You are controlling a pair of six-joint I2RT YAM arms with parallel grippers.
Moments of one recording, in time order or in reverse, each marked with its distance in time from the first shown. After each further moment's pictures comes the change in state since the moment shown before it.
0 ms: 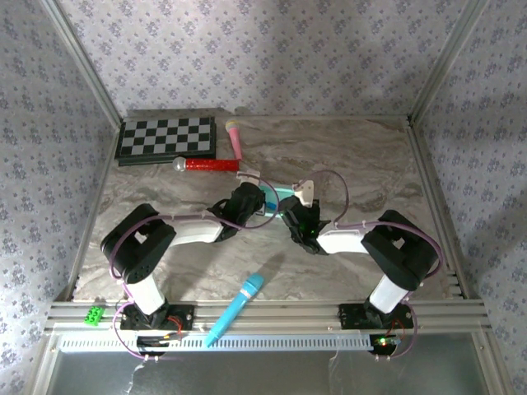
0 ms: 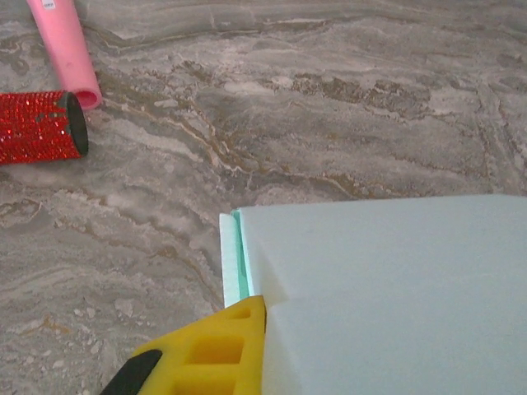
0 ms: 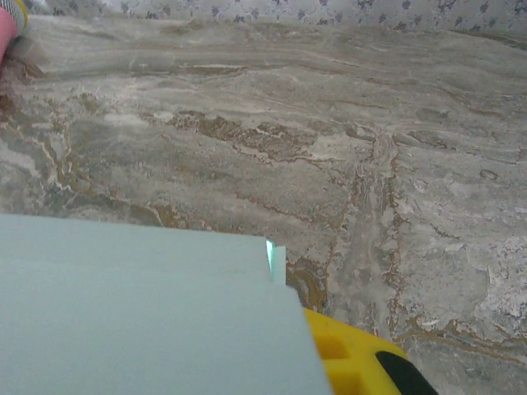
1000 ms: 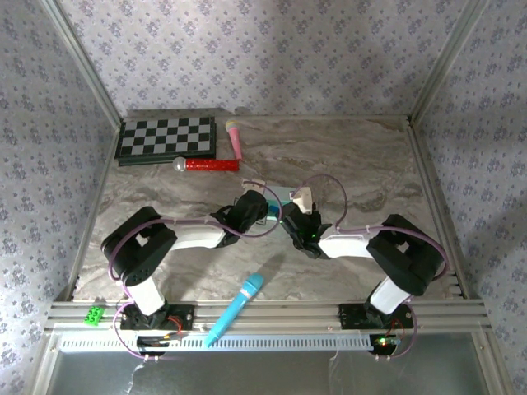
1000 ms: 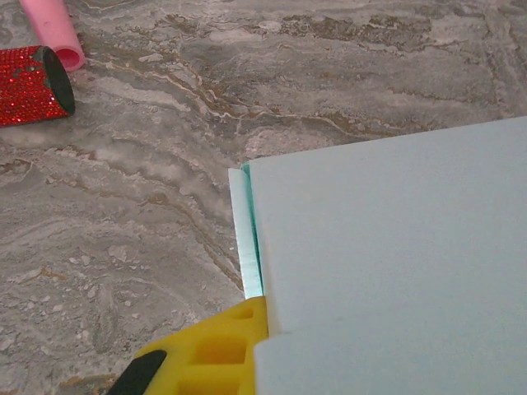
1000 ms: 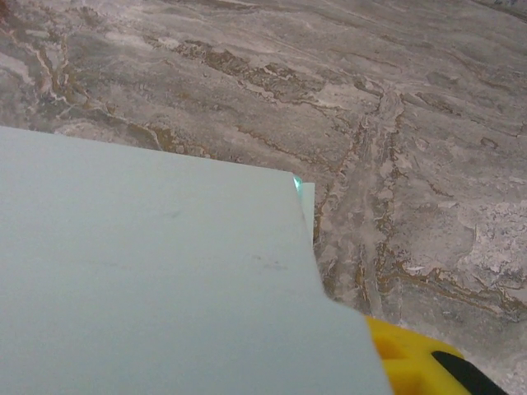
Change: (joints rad) left arm -0.059 -0.007 -0.013 -0.077 -0.046 0.039; right arm 0.036 -0.047 -0.024 -0.149 -0.028 -0.009
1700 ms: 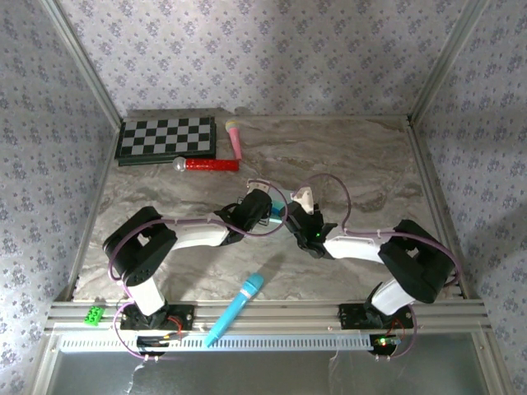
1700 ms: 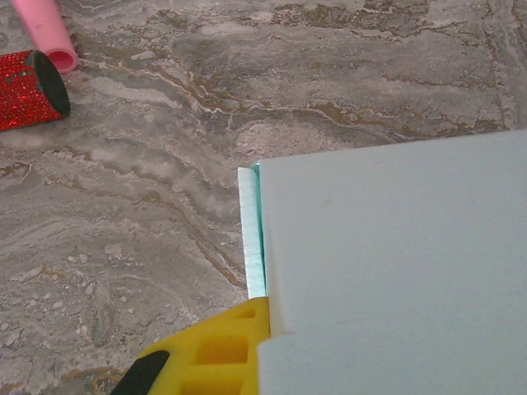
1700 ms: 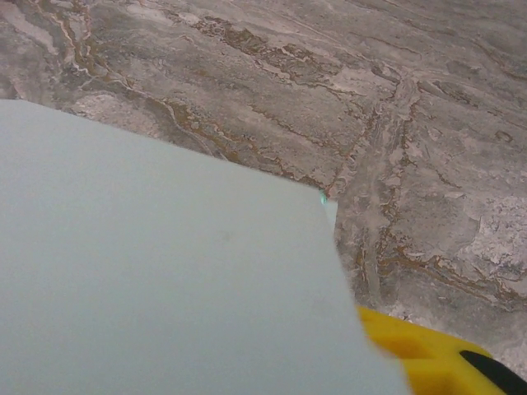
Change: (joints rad) left arm -0.022 0.008 0.060 -0.099 -0.024 0.009; right arm -0.008 -0.079 -0.001 -0.103 -0.081 -0.024
